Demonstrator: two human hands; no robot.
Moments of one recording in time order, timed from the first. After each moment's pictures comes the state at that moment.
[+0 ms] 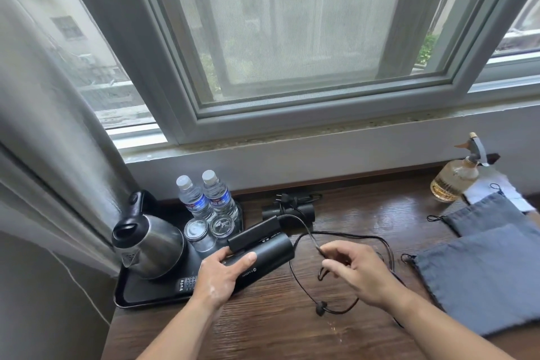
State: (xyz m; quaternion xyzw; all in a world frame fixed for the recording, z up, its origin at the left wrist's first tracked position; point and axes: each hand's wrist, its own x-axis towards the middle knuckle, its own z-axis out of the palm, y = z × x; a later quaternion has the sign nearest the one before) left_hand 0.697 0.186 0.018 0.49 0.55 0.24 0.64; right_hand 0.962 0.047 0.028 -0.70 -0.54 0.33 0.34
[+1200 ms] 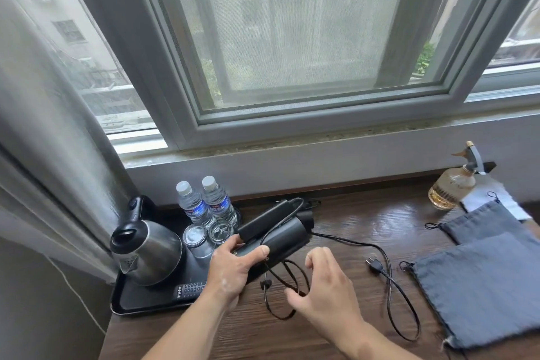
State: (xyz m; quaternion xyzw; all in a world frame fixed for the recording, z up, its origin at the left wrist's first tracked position) left_hand 0.732 0.187 0.047 0.49 0.49 0.30 0.65; right_hand 0.882 0.056 0.031 -0.80 -0.51 0.16 0.26
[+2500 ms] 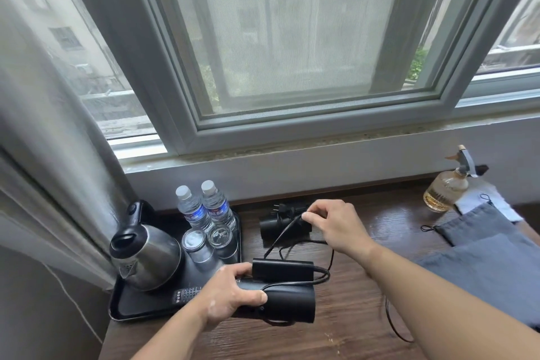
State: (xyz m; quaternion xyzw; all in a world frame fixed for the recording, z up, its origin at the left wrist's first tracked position) left_hand 0.695 0.187 0.047 0.64 0.41 0.06 0.65; right_hand 0.973 0.134 0.074 -0.79 -0.48 0.23 0.31
